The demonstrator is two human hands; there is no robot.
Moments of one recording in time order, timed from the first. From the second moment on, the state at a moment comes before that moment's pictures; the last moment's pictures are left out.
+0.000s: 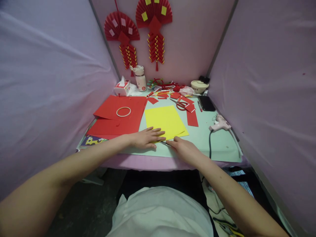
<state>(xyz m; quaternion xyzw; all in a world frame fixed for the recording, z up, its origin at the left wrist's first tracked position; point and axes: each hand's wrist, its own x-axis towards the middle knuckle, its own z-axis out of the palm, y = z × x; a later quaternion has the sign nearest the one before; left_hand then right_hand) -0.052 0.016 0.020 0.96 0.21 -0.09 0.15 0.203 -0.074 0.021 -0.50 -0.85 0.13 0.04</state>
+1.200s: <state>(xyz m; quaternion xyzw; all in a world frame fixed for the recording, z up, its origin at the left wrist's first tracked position) -0.048 0.040 0.020 0.96 0.17 -0.13 0.17 0.208 -0.068 0.019 -0.48 -0.87 0.12 0.02</state>
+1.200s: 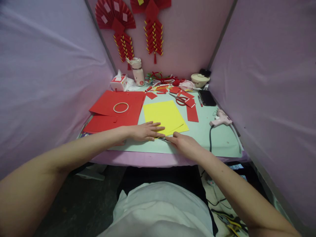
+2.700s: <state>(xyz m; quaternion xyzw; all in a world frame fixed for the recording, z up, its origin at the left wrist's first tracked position) -0.041 0.042 0.031 0.97 0.16 -0.14 0.15 0.204 -0.077 0.008 -0.49 -0.87 0.06 0.03</state>
